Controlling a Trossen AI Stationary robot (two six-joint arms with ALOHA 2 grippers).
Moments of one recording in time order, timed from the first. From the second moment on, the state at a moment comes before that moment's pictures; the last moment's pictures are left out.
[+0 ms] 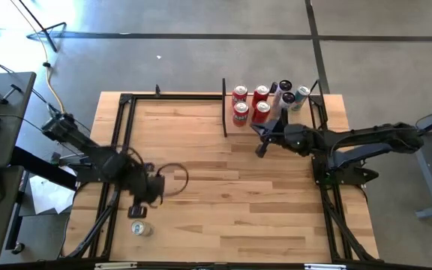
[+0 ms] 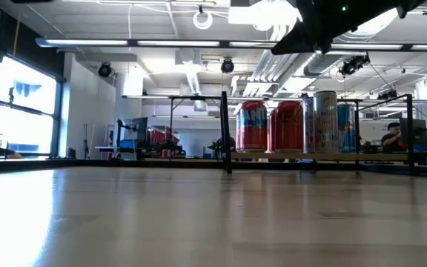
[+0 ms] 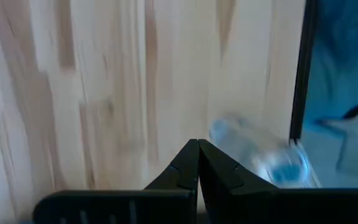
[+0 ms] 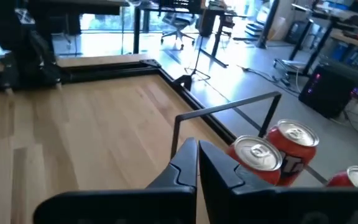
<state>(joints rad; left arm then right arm) -0.58 1.33 1.27 -1.26 0.04 -0.59 -0.01 1.06 0.67 0.11 0.55 -0.01</state>
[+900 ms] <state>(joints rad) -0.92 1.72 1.53 -1.40 0.10 -1.27 0.26 1.12 0.67 0.10 0.77 0.05</state>
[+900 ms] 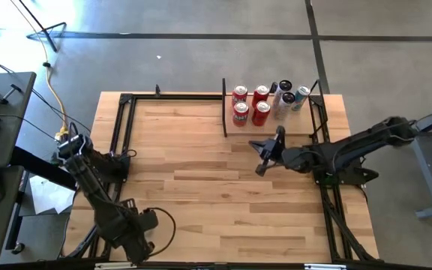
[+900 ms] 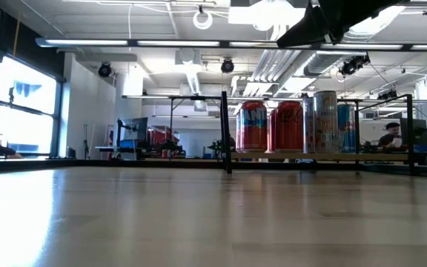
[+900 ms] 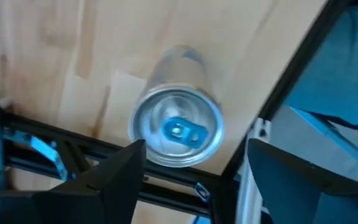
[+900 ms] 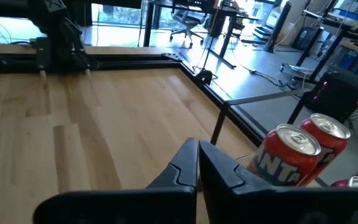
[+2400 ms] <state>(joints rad) -0.94 1.72 1.51 -1.39 -0.07 -1.20 0.32 1.13 0.67 0.11 0.83 0.08</state>
